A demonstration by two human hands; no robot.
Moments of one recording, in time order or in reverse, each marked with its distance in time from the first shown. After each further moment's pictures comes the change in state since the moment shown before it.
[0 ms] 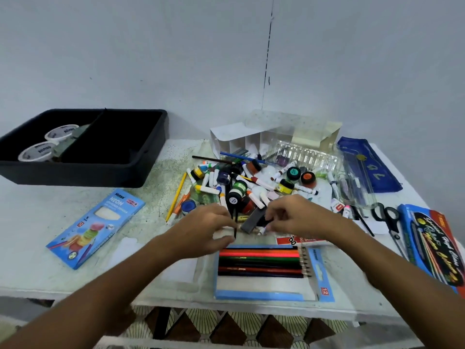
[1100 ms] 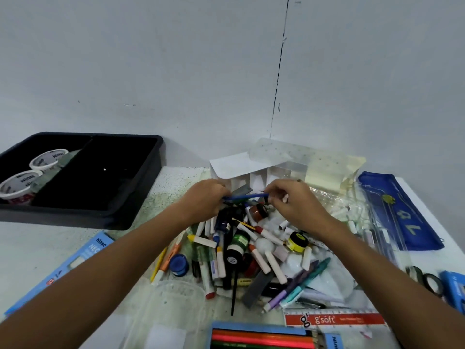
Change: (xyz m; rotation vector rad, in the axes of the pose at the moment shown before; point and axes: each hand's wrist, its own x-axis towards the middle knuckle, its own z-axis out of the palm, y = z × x) left_hand 0.145 -0.103 -0.043 0.243 -0.011 -0.166; right_hand 0.123 0.042 -0.055 0.112 0.457 -0.034
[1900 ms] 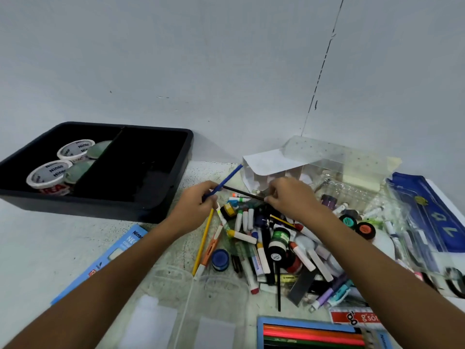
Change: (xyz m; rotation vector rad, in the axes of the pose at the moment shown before) left_hand -0.087 -0.054 -0.007 -0.705 0.233 -0.403; right_hand 0.046 -0.057 0.066 -0.506 -0.132 0.091
